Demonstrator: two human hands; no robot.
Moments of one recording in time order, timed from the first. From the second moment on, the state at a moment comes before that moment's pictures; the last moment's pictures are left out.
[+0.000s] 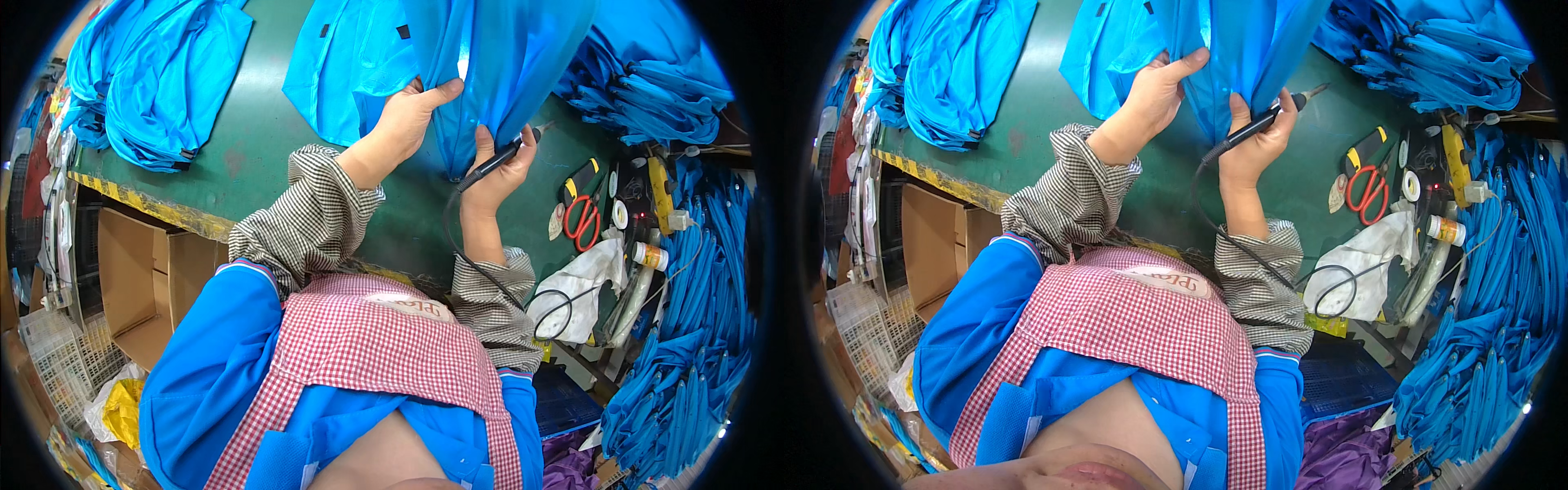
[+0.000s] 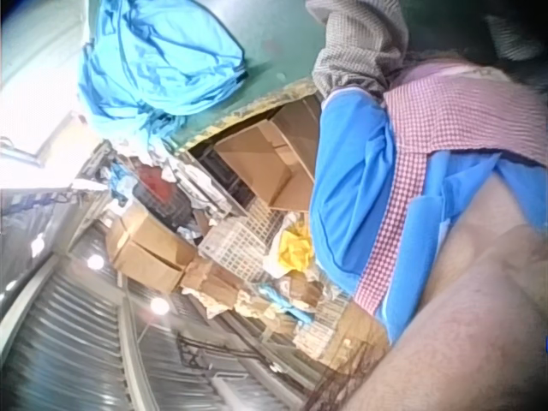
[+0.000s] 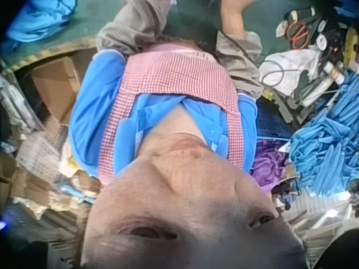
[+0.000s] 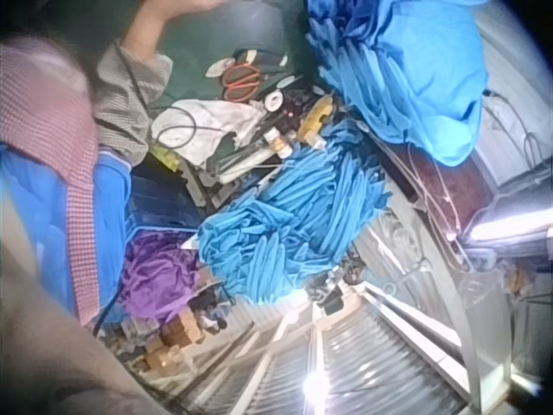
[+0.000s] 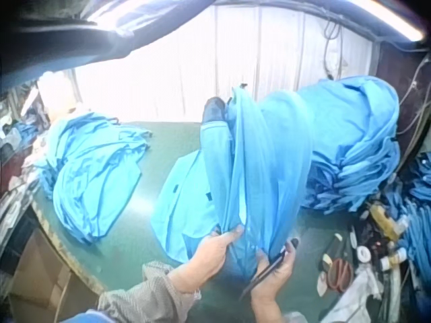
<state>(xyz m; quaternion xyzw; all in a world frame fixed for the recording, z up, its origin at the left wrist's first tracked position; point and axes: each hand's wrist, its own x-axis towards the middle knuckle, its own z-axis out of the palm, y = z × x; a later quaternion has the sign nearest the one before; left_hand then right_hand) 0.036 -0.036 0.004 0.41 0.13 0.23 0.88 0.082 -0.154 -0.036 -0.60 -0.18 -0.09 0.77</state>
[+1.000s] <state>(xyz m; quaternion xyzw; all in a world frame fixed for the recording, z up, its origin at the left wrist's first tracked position) 0.068 -0.043 0.003 0.67 0.05 0.25 0.70 0.077 -0.218 0.004 -0.66 -0.38 -0.38 0.53</state>
